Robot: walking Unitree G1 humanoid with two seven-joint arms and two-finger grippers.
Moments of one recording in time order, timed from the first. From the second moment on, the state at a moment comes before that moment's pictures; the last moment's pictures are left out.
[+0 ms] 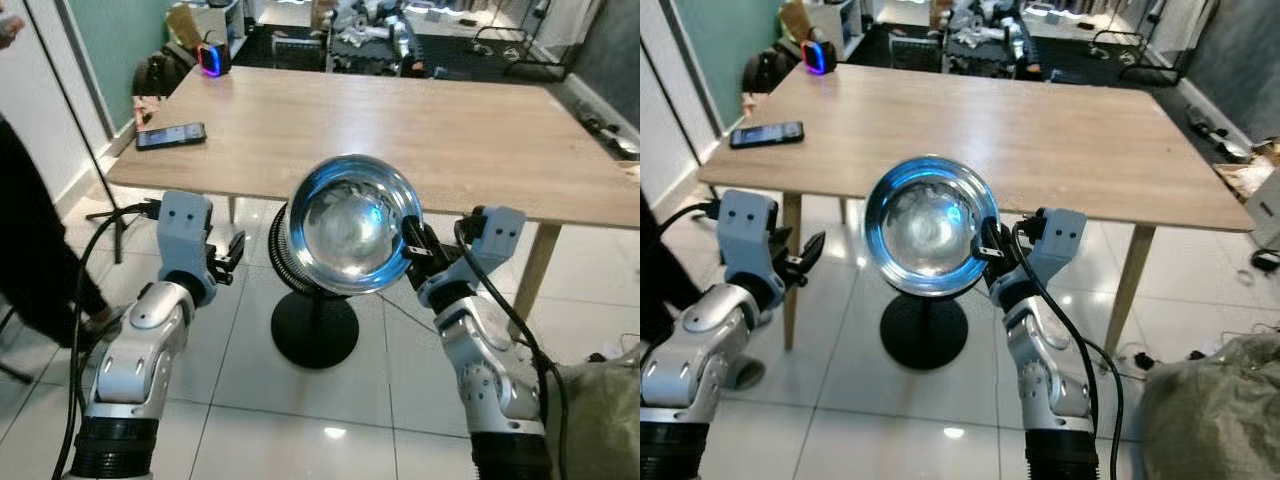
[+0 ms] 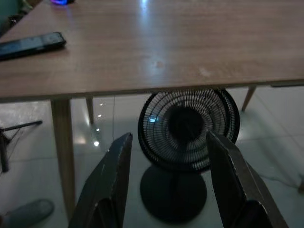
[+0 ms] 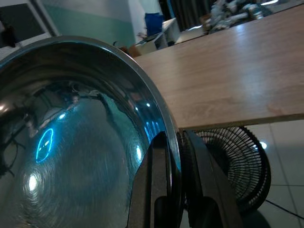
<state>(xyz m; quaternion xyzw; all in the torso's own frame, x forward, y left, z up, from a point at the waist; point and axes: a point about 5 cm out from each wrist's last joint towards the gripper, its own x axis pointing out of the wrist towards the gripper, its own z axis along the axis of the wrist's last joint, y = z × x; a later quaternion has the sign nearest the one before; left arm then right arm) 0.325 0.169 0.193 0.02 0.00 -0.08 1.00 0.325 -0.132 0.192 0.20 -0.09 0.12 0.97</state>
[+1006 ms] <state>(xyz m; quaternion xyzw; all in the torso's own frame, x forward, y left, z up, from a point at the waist) 0.326 0.163 0.198 0.03 -0.02 -0.09 1.00 0.325 -0.132 0.193 0.20 -0.09 0.12 0.97</state>
